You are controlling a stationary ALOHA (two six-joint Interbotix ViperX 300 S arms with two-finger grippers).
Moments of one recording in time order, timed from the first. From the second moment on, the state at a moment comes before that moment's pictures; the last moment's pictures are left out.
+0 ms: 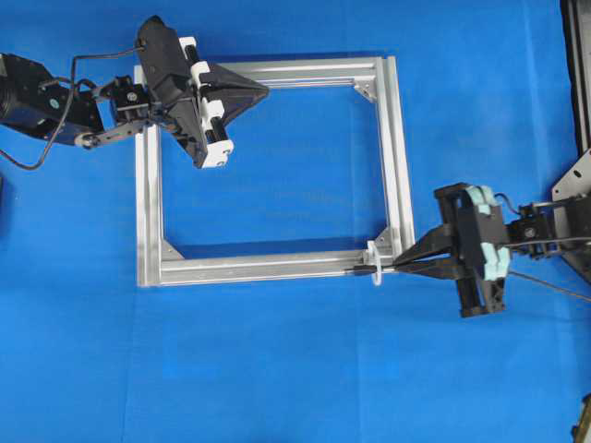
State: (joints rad) left arm 0.28 0.14 0.85 -0.09 -0.77 0.00; right arm 0.24 -0.22 1.18 0.13 -0.41 0.10
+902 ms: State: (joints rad) left arm 0.15 0.14 0.87 -0.08 -0.77 -0.01; right arm 0.24 -0.19 1.15 0.13 -0.43 0.10
